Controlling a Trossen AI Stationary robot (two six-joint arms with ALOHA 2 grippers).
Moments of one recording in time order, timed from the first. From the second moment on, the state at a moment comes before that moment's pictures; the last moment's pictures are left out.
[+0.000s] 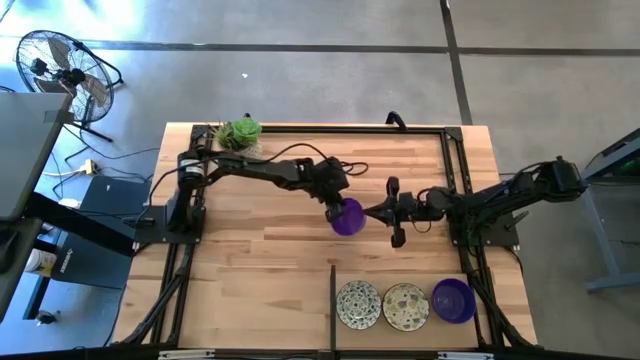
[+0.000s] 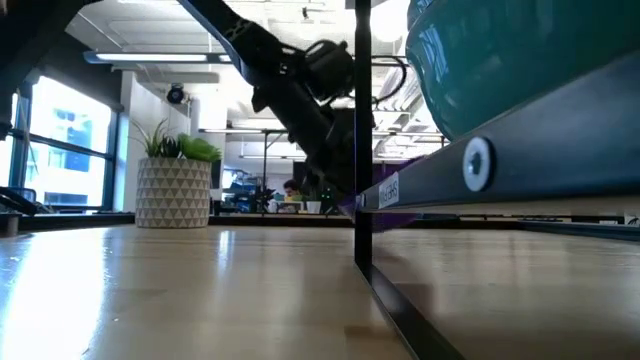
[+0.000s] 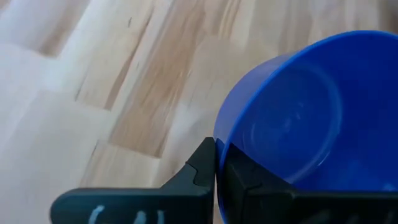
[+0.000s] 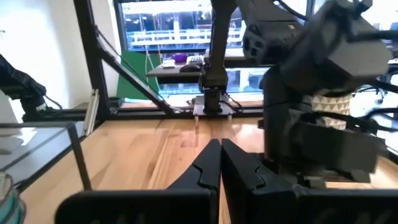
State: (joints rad) left arm 0.19 2.00 1.36 -0.18 0.20 -0.21; right arm 0.06 1.19 0.22 1.01 0.02 0.04
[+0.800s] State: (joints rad) left arm 0.22 1.83 1.26 -0.16 0.22 -0.04; right arm 0.06 1.19 0.23 0.84 0.05 0.24
